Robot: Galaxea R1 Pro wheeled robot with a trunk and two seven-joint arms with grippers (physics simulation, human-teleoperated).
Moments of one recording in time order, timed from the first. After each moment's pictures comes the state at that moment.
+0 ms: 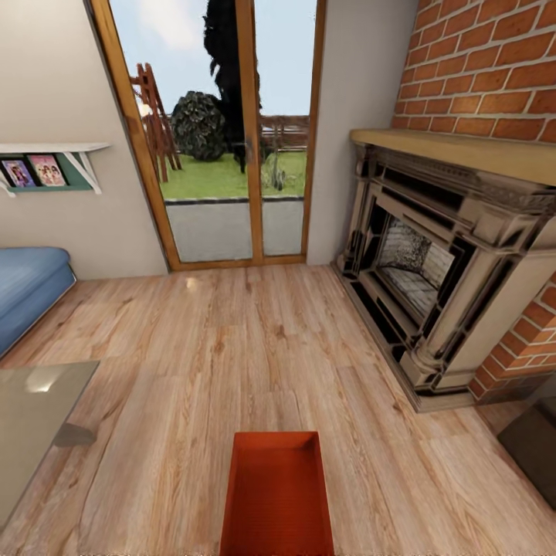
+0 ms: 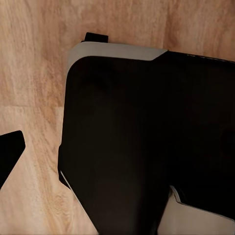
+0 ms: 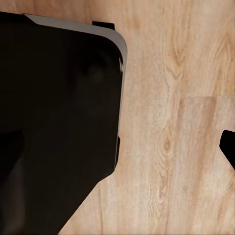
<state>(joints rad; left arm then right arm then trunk) -0.20 -0.02 -0.02 0.00 0.18 -0.06 -0.01 -0.13 0.00 0.71 0.02 -0.61 -0.16 -0.09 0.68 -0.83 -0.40</state>
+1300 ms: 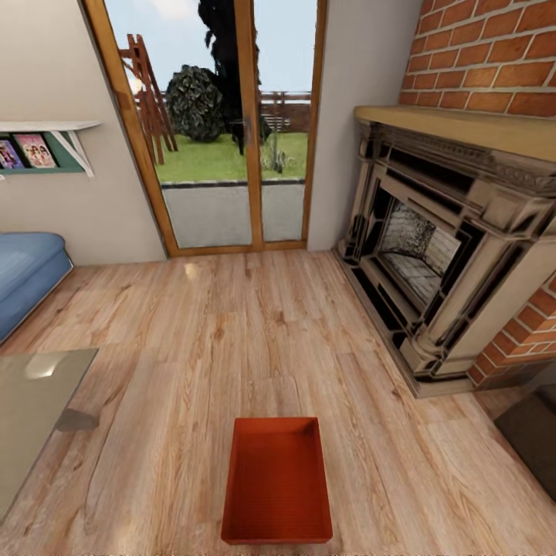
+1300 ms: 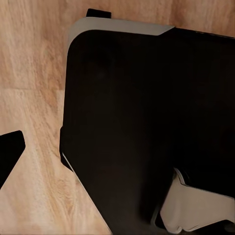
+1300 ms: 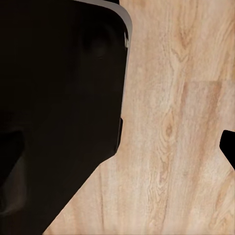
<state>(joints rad) -0.20 -0.02 -0.02 0.00 0.18 -0.06 -0.01 -0.13 0.00 0.71 0.02 -0.61 -0.16 -0.09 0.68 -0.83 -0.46</state>
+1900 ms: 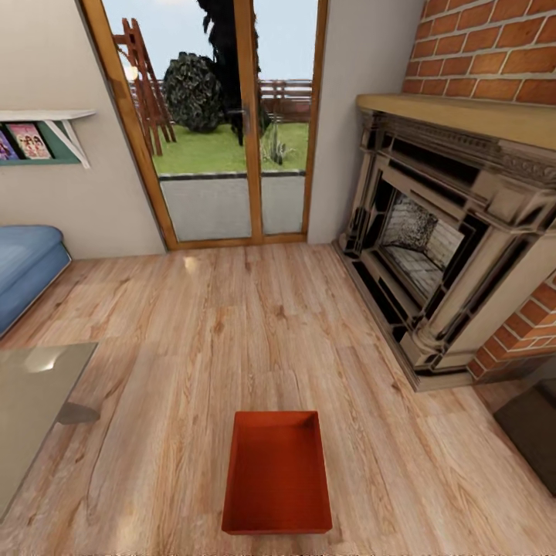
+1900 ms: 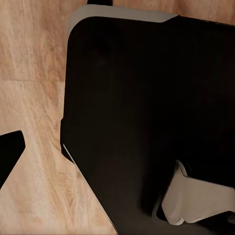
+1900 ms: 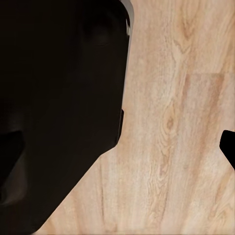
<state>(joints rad) -0.20 -0.02 -0.02 0.00 0.18 -0.06 -0.01 -0.13 0.00 0.71 0.02 -0.61 -0.16 -0.09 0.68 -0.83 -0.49</state>
